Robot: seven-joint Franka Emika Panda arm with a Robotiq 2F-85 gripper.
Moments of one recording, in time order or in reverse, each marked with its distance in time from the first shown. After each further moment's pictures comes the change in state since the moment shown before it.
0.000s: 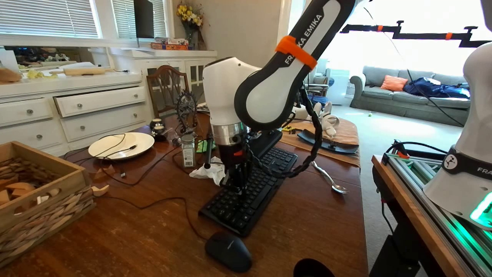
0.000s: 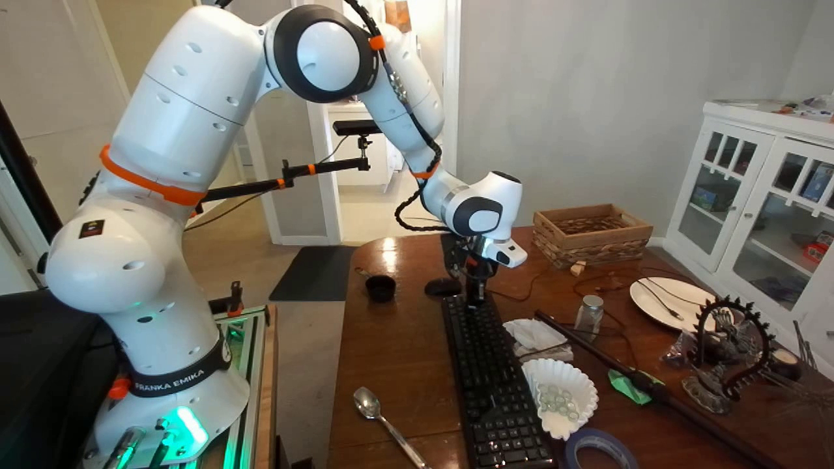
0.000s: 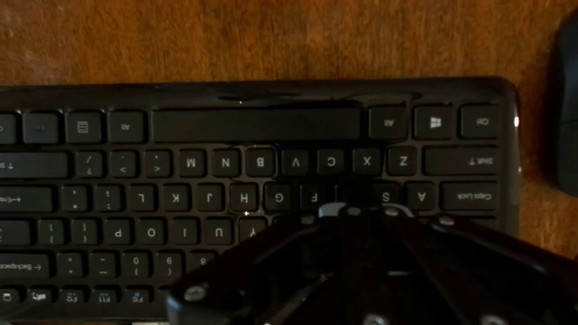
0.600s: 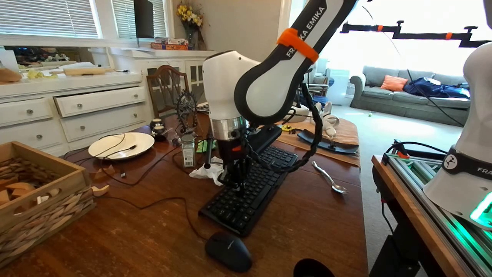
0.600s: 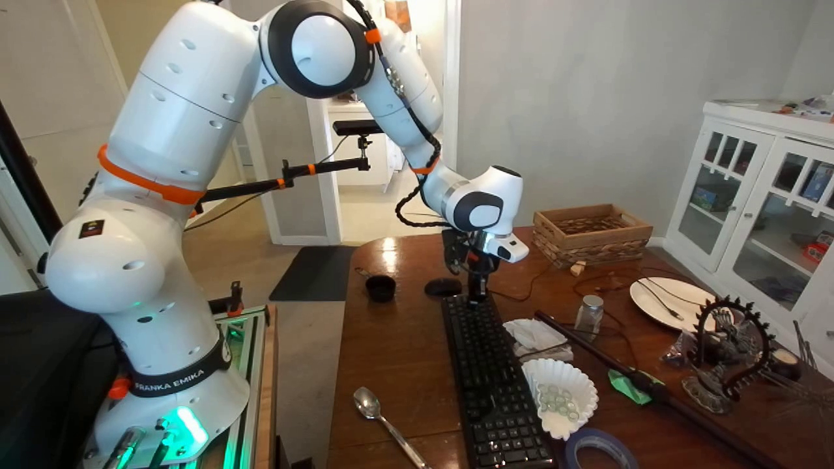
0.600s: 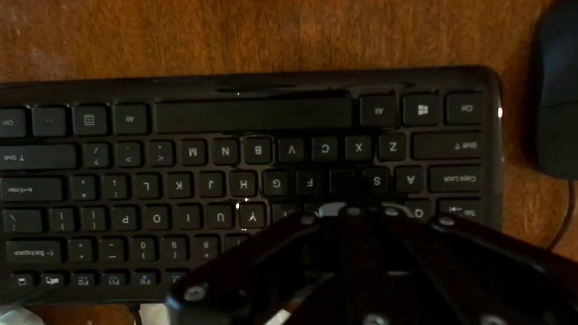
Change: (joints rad) arm 0.000 -0.024 0.000 -0.005 0.000 0.000 0.015
